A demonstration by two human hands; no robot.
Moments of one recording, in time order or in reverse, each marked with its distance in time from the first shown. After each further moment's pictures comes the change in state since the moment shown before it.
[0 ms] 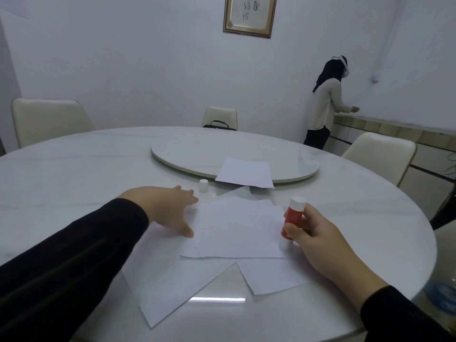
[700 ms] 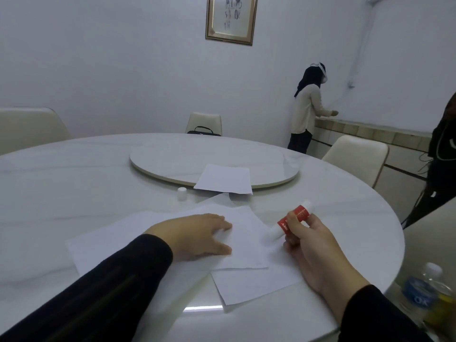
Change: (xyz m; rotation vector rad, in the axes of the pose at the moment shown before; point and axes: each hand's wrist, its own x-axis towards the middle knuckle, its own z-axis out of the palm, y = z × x) left_hand 0.026 0.077 0.021 -0.316 0.098 0.239; right_hand 0.009 0.016 -0.015 0.685 0.225 0.354
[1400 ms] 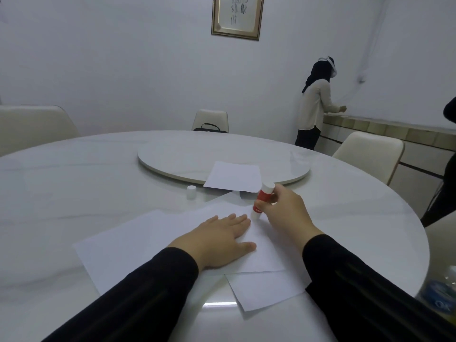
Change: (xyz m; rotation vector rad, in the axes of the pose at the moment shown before) left_hand 0.017 0.007 0.023 0.054 0.035 0.107; right_hand 0.051 -0.007 0.062 -0.898 -0.036 -0.367
